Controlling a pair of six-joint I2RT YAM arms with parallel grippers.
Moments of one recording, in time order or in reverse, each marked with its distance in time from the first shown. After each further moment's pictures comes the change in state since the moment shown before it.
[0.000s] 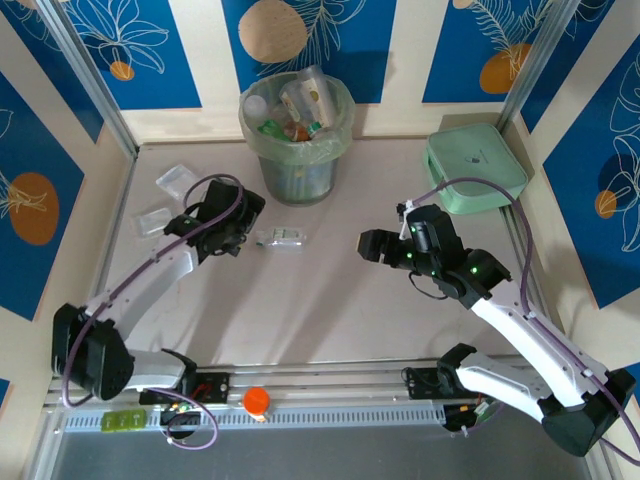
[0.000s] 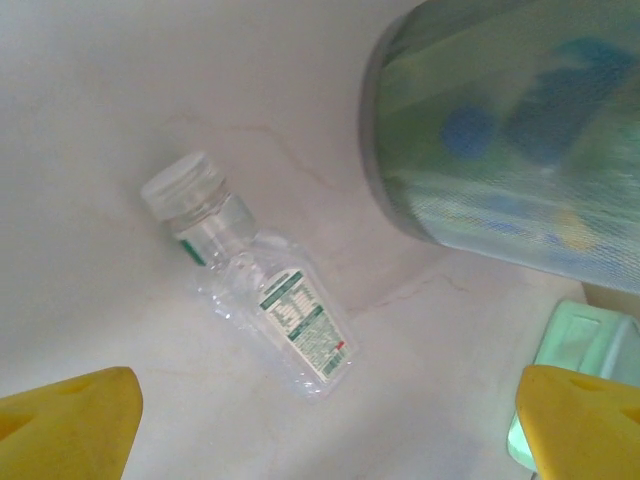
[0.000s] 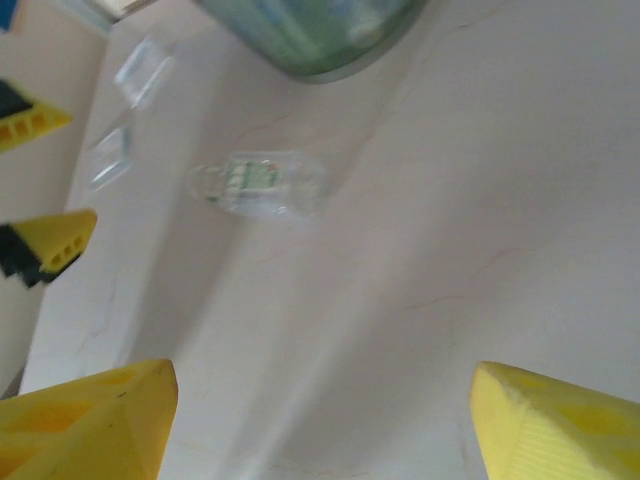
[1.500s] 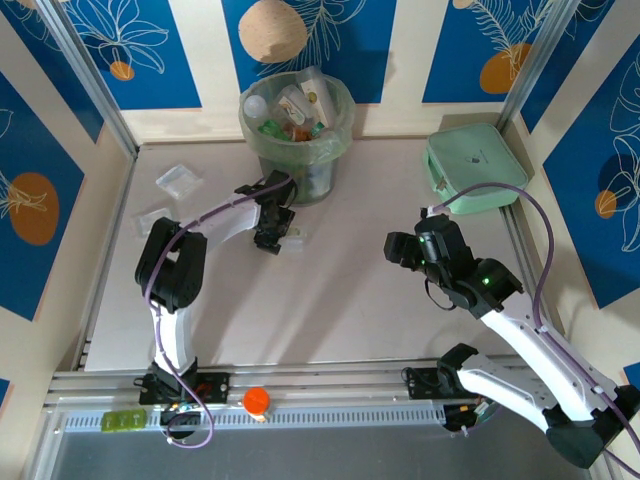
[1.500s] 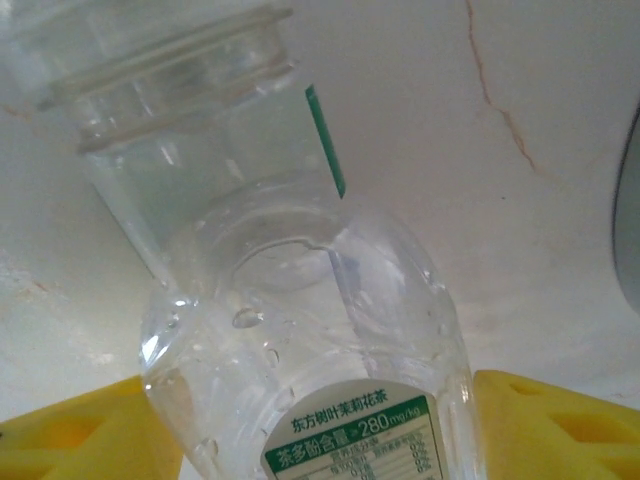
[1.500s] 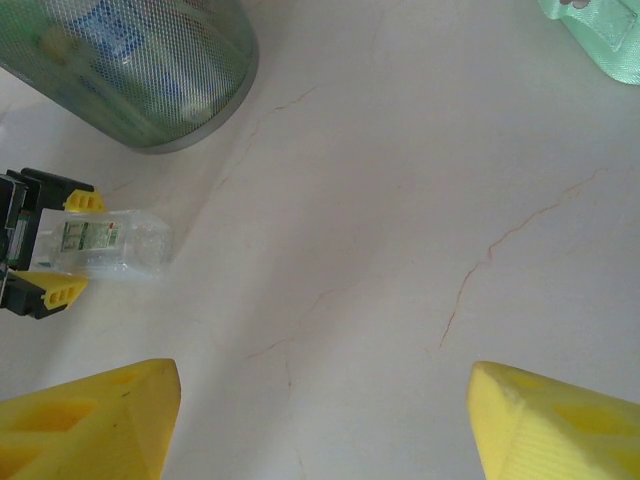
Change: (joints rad) left arm -0.070 0.608 0.364 -0.145 0.065 -0.267; right arm -0.002 -0.082 -0.023 -0.106 0.301 -0.069
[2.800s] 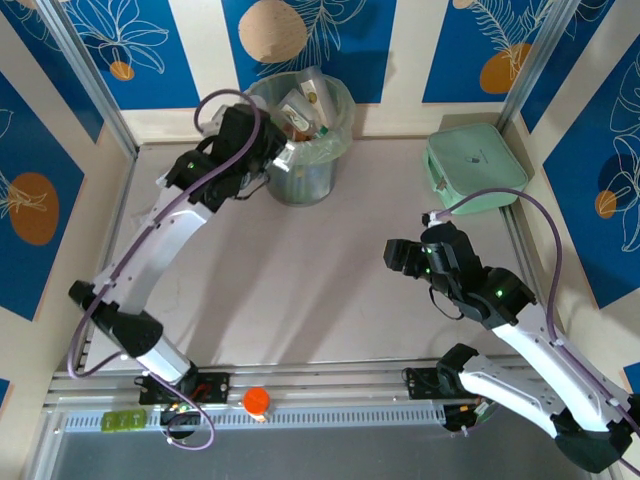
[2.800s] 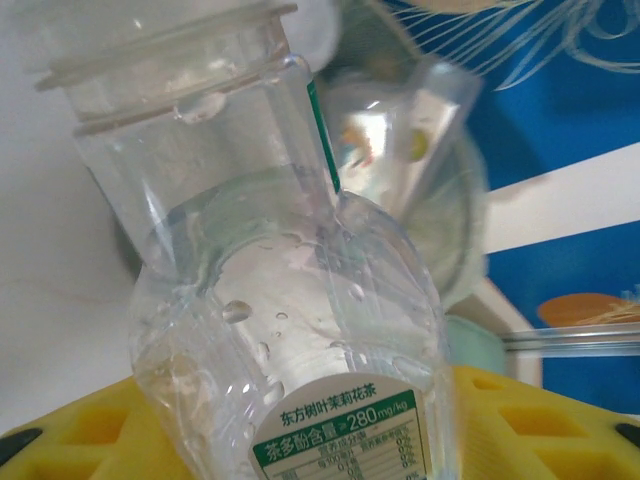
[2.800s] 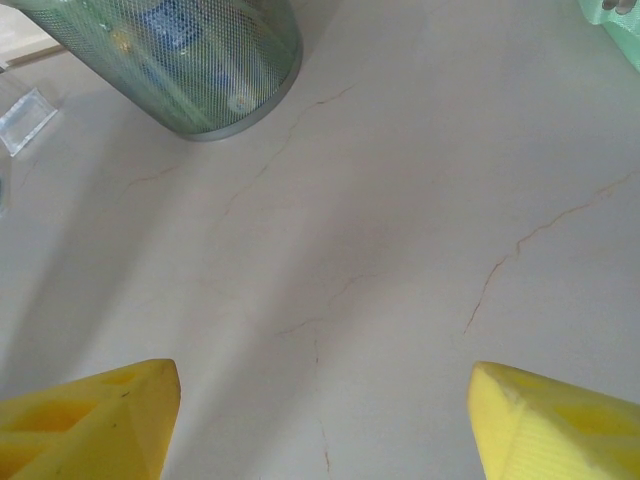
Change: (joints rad) left arm -0.114 -0.332 0.519 -0.152 -0.351 0.504; right arm 0.069 -0.070 0.017 -0.045 -0.010 0.004
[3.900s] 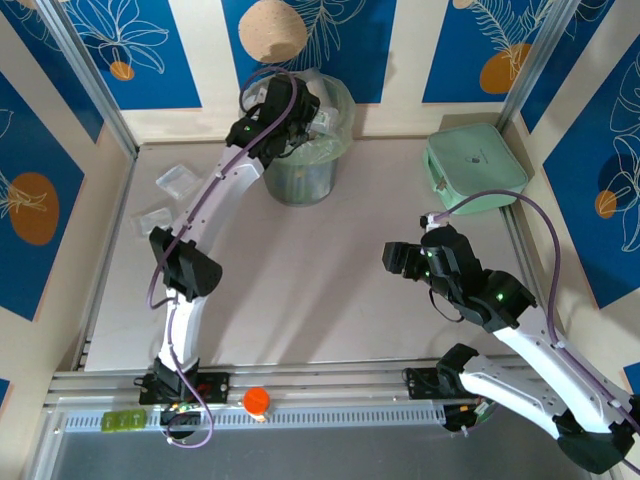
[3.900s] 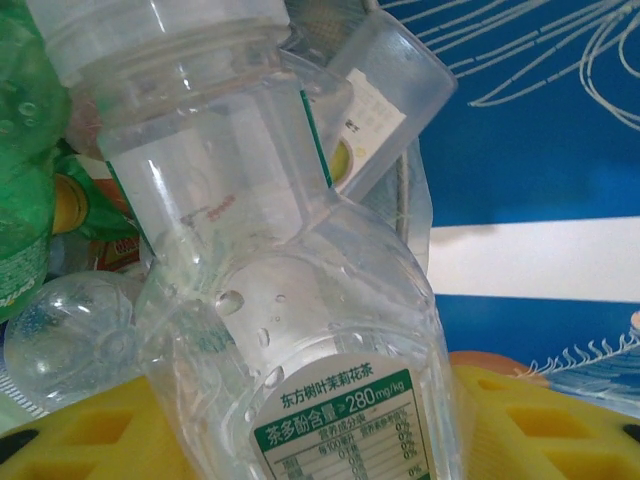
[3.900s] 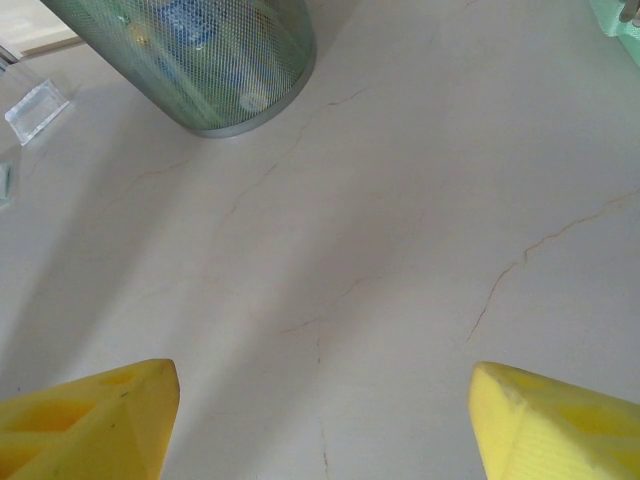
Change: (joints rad) left arm 0.077 0.491 0.427 0.119 0.148 -0.238; right arm 0.017 -0.022 -0.021 0.020 0.002 -0.030
